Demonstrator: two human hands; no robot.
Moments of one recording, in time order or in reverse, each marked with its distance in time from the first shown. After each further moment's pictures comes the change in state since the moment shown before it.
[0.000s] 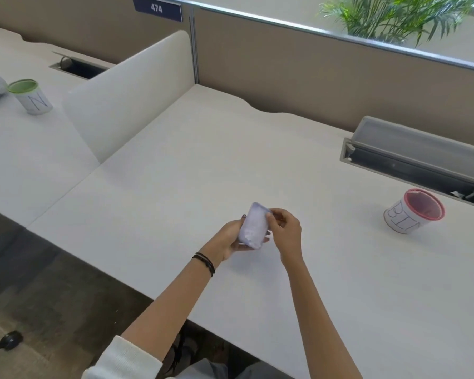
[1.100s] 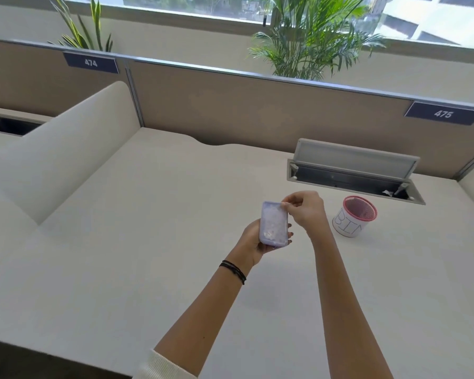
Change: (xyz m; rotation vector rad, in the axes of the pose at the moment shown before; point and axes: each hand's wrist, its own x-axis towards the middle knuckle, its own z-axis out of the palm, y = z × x) left_hand 0.013 0.048 0.145 -0.131 -0.224 0.100; right_hand 0.060 -0.093 -0.128 -0.436 0.161 -0.013
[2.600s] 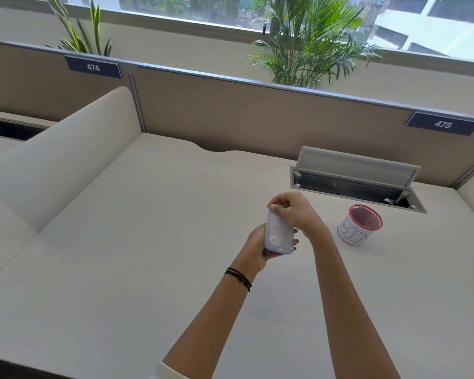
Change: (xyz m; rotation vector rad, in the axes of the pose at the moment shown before) left_hand -0.013 0.023 -0.003 0.048 -0.022 -0.081; right_hand 0.015 -0.028 0.021 -0.087 -0.244 -0.148
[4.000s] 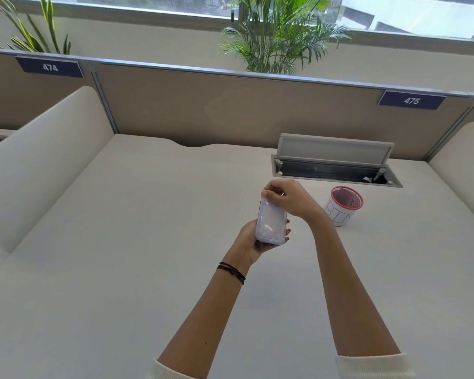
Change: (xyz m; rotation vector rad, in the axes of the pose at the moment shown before) left_hand 0.005 -0.007 0.001 -0.067 -0.038 -0.009; right_hand 0.000 0.023 -0.020 -0.047 0.011 -0.195
